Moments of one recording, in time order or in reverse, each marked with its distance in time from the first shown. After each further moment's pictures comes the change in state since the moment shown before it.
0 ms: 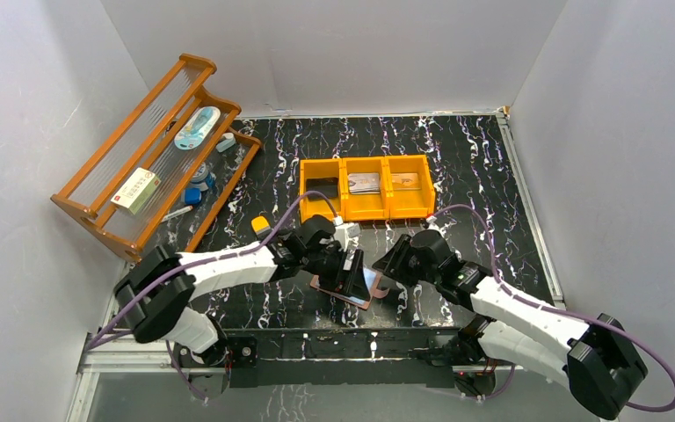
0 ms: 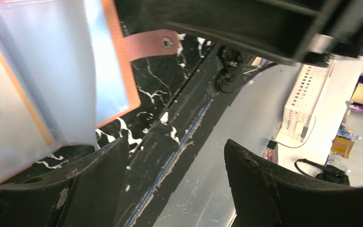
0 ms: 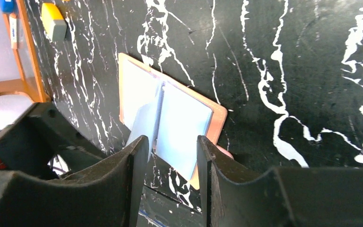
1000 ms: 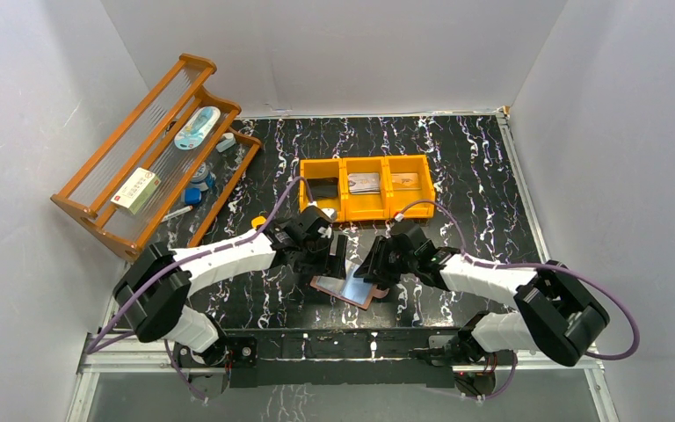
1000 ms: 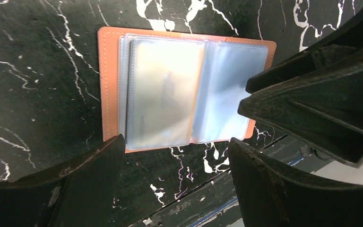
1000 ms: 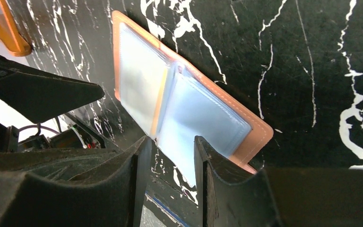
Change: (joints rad) left arm 0.067 -0.038 0.117 -0.375 -0.448 0.091; right arm -0.004 0.352 0.087 0.181 -0.268 -0.077
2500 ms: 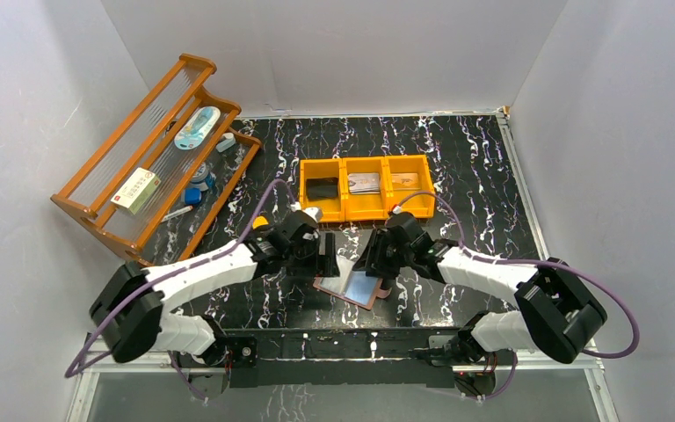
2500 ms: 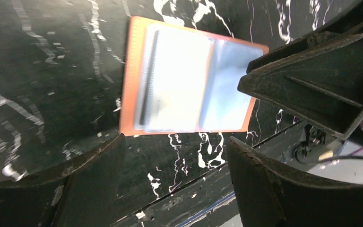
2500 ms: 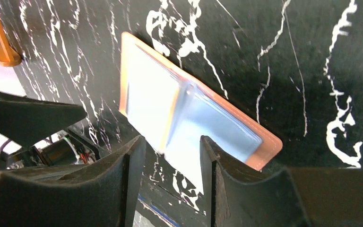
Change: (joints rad) left arm 0.007 -0.106 -0.102 0.069 0.005 -0.084; right arm 0.000 0.035 0.066 -0.076 0.037 -0.040
